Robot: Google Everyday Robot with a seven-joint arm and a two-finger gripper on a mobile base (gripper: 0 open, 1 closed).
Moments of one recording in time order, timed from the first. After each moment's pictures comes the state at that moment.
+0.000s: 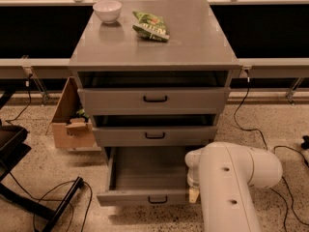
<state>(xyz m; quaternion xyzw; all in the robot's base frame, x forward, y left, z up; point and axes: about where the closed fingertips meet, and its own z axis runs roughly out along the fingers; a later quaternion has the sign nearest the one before) 0.578 -0.208 0.172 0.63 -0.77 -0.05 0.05</state>
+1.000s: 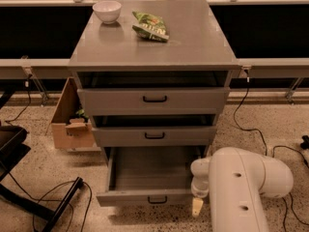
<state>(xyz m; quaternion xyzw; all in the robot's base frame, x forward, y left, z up) 0.543 -0.215 0.155 0.63 -0.77 -0.07 0.04</state>
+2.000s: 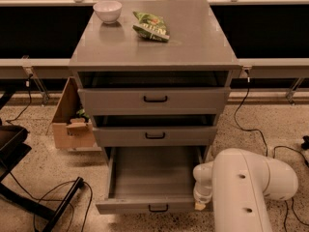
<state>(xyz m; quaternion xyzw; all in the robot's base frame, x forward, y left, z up) 0.508 -0.227 0.146 0.63 -0.77 -0.08 0.05</state>
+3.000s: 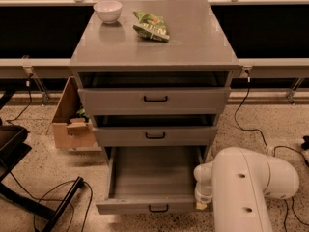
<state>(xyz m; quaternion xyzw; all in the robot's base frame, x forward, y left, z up) 0.507 -0.237 0.149 0.62 -0.78 -0.07 0.06</state>
